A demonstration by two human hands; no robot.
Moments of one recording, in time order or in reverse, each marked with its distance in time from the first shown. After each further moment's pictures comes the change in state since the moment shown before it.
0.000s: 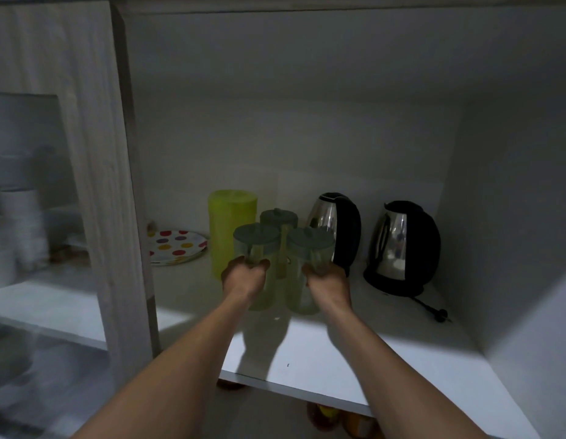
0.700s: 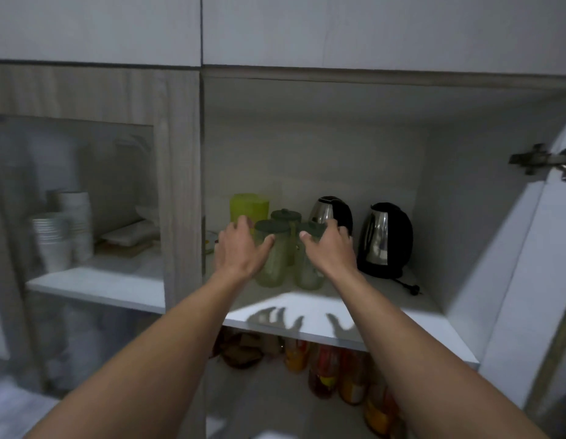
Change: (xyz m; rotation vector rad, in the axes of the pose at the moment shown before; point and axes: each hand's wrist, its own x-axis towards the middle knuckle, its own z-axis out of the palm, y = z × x) left_hand -0.083 0.024 -0.106 0.373 0.161 0.443; right_hand -0.106 -0.092 -0.032 -0.510 0.068 -0.221
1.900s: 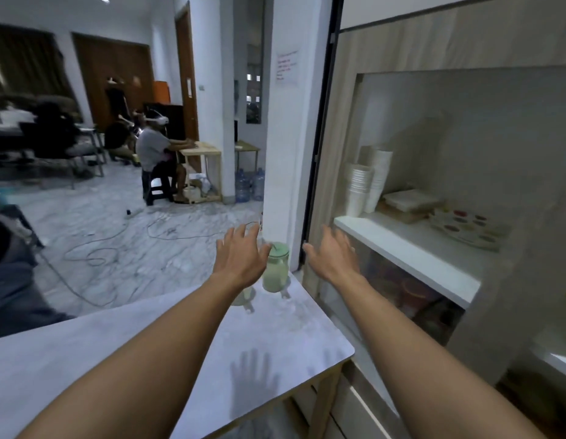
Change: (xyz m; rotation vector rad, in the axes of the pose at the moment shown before) left_hand -0.148 -0.394 -0.312 0.616 0.070 -0.611; right_hand -0.233 -0.319 0.353 0.031 -0.673 -0.682
